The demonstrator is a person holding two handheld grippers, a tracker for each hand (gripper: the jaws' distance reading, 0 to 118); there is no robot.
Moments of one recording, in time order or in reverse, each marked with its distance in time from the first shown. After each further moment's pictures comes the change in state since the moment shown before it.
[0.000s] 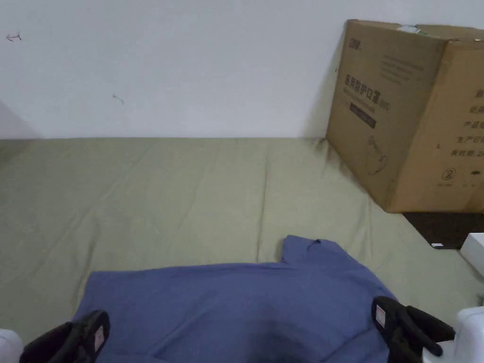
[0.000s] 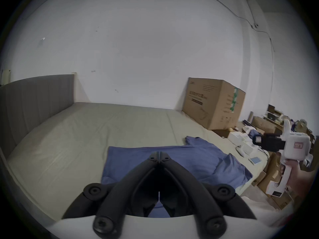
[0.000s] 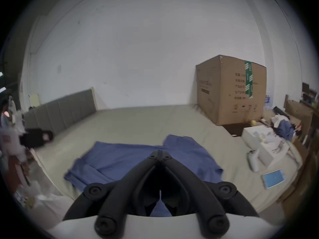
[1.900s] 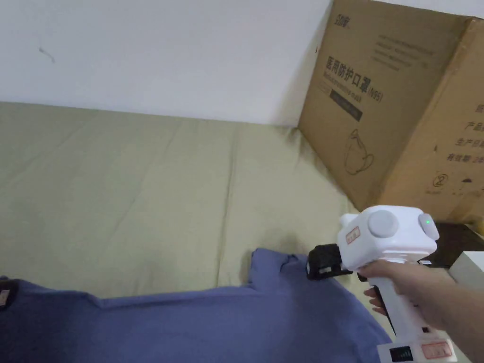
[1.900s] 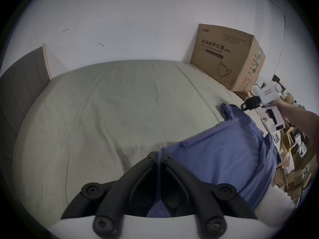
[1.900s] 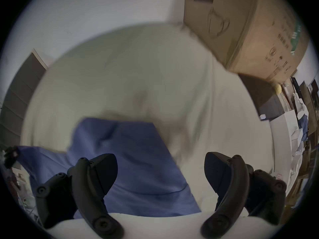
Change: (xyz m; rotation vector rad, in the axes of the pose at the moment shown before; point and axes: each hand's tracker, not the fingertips) left arm -0.139 0.050 -0.253 -0.474 -0.022 -0.048; right arm 0.197 -0.001 -0.409 -0.932 -0.241 -0.040
